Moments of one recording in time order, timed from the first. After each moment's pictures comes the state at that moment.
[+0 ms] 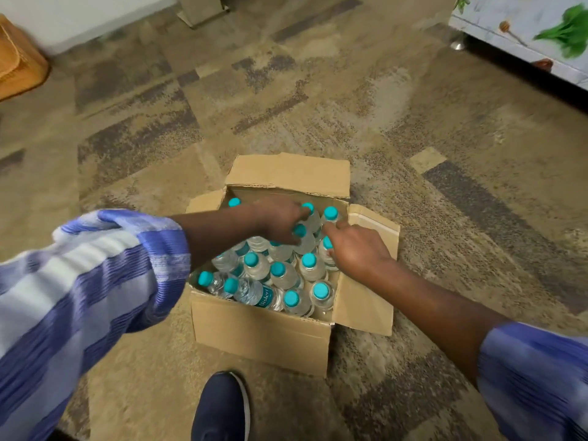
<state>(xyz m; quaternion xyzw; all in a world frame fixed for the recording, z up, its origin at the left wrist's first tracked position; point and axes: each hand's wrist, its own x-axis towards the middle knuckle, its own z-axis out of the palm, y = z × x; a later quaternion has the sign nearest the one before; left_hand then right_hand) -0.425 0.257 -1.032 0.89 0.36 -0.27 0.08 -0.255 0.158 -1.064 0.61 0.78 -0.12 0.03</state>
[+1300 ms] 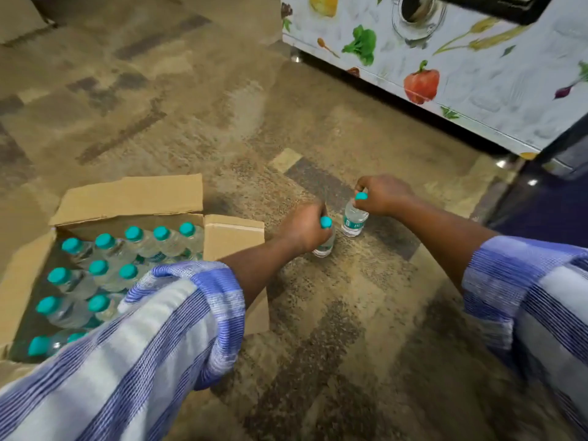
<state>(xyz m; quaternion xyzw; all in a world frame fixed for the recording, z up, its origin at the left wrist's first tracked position) -0.137 0.165 -1.083 0.86 0.42 0.05 0.29 0.058 0.130 -1.052 0.82 0.55 -0.16 0.03</state>
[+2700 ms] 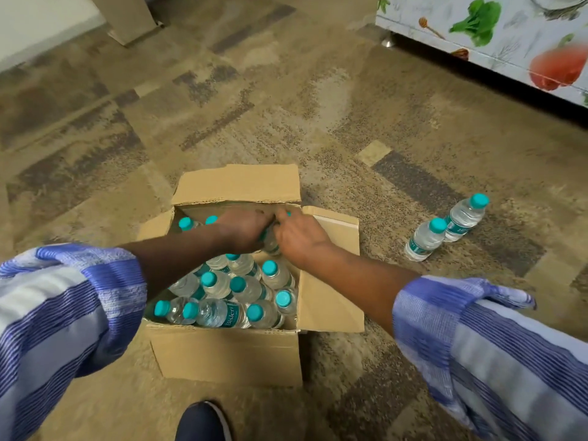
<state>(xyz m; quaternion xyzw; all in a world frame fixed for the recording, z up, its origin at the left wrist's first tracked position) -0.399 0.260 -1.052 0.90 0.37 -0.23 0.03 -0.267 0.187 -1.067 0.58 0.81 -0.02 0.05</state>
